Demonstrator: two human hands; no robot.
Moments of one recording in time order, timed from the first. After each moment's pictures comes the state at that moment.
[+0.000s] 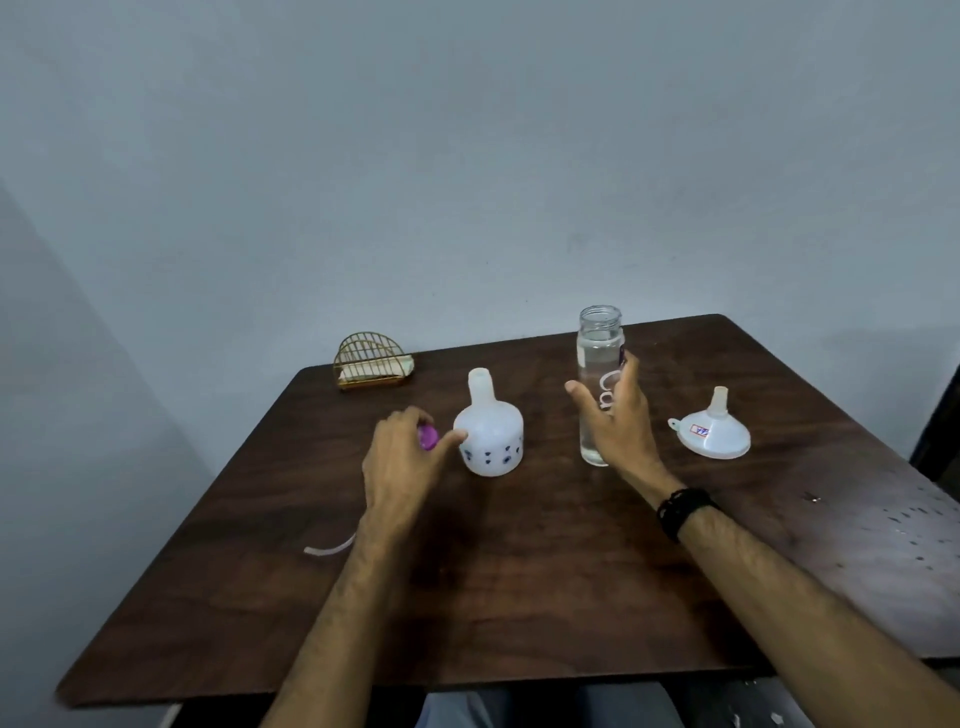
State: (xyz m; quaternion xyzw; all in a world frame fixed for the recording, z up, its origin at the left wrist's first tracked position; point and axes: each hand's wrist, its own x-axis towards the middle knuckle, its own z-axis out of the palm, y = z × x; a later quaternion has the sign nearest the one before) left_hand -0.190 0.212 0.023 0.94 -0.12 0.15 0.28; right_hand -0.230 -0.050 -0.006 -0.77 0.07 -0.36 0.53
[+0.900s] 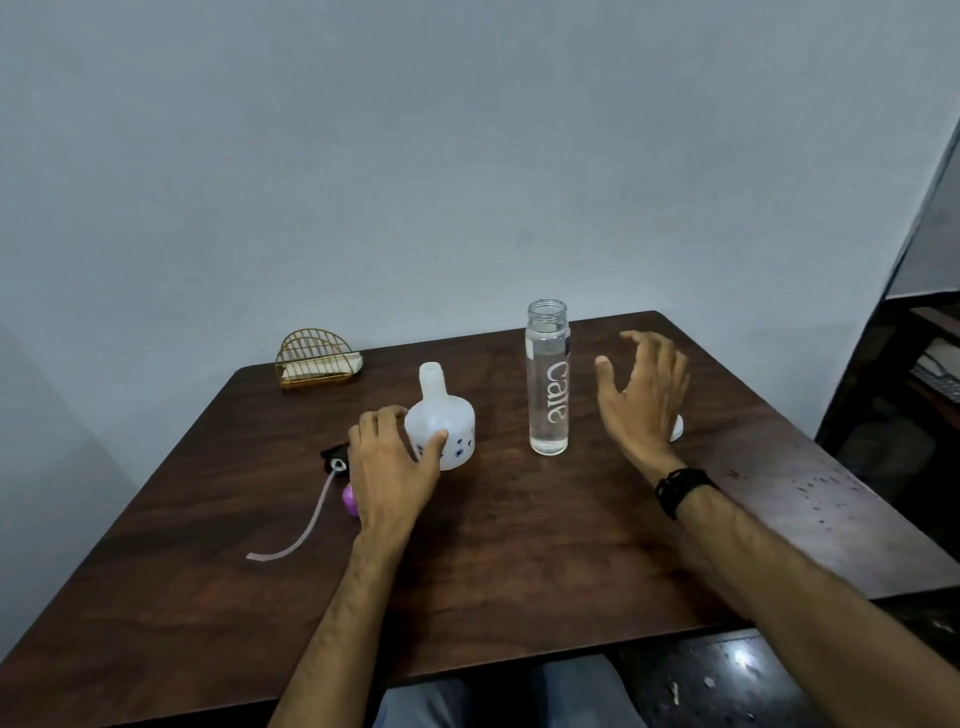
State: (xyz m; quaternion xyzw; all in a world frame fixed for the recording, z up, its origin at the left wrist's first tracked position) left_hand -0.210 0.177 -0.005 0.91 -0.12 0.25 0.32; right_hand -0.265 -0.105 0.006 -0.80 0.23 -0.51 0.23
